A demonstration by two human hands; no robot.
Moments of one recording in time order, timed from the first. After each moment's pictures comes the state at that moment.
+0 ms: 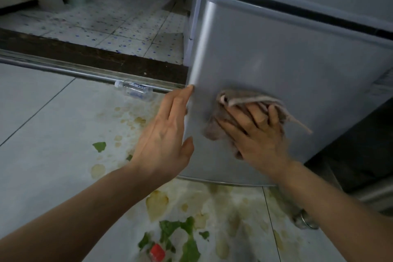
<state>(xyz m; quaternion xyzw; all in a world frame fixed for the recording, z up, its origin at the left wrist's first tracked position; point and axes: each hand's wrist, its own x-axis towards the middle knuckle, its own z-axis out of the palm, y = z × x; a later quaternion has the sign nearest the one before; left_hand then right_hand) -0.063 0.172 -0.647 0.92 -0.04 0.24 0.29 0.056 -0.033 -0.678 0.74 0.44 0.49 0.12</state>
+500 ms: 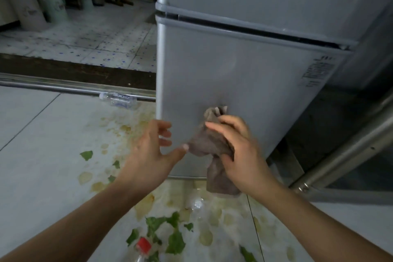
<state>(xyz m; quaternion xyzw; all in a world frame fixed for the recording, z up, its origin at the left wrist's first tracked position) -0.092 0.134 -0.643 0.86 0.09 0.12 0.49 -0.027 -0.058 -0.643 0.86 0.36 0.16 -0.33</state>
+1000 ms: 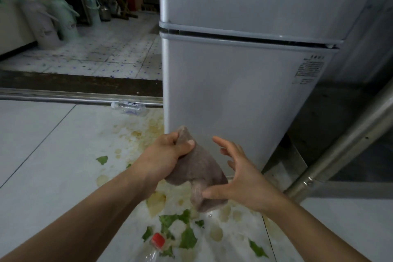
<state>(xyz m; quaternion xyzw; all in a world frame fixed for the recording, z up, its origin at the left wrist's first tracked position) -0.111 0.124 -0.604 0.73 0.10 -0.05 0.68 -0.079 -0.062 -0.639 0.84 0.21 -0.14 -0.48</state>
